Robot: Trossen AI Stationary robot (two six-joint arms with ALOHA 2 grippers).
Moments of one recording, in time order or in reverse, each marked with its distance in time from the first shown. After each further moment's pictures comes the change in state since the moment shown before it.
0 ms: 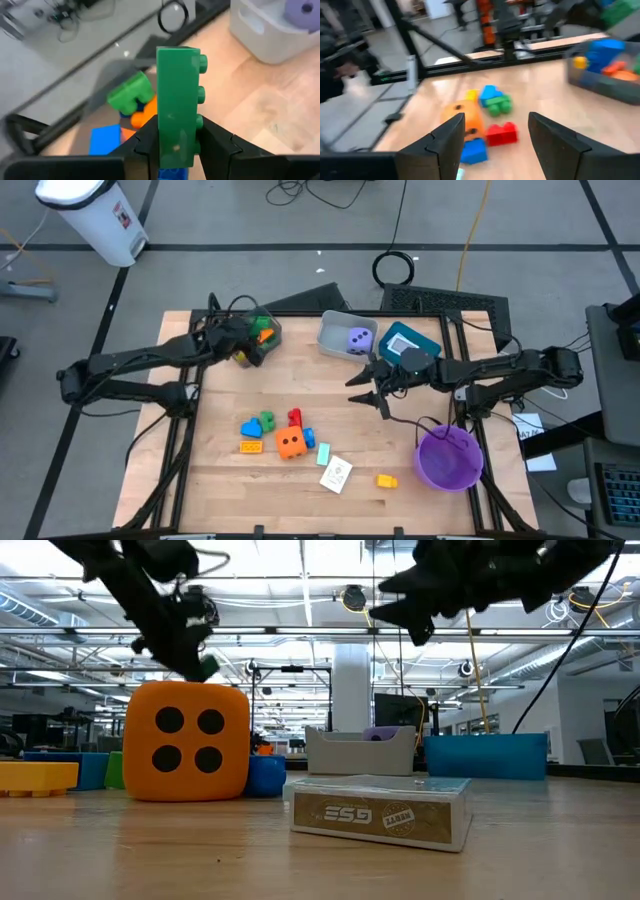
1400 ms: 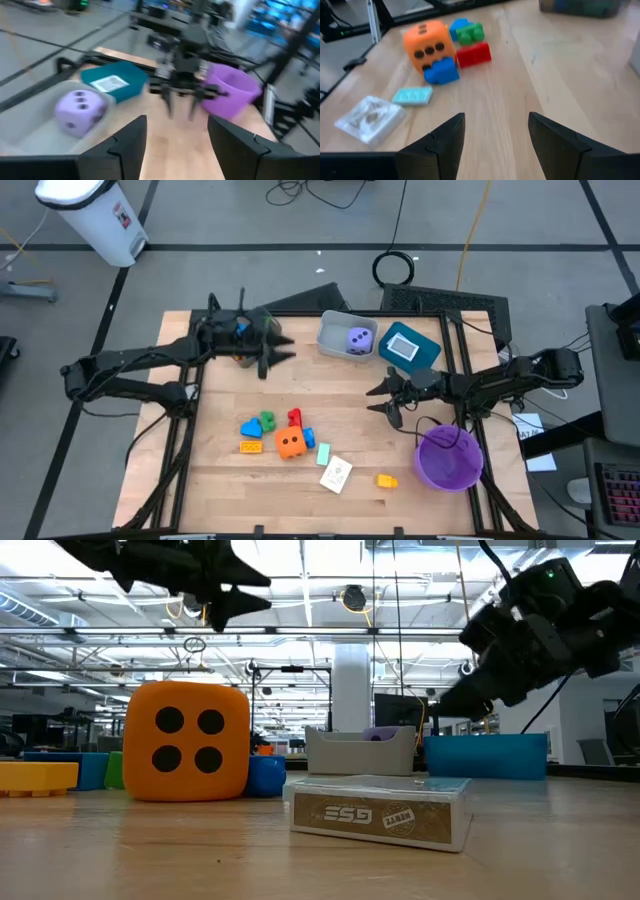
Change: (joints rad) left arm -0.071 0.035 0.000 0.596 0.779 0.021; right arm 0.001 -0.001 -0.400 0.224 0.083 0.000
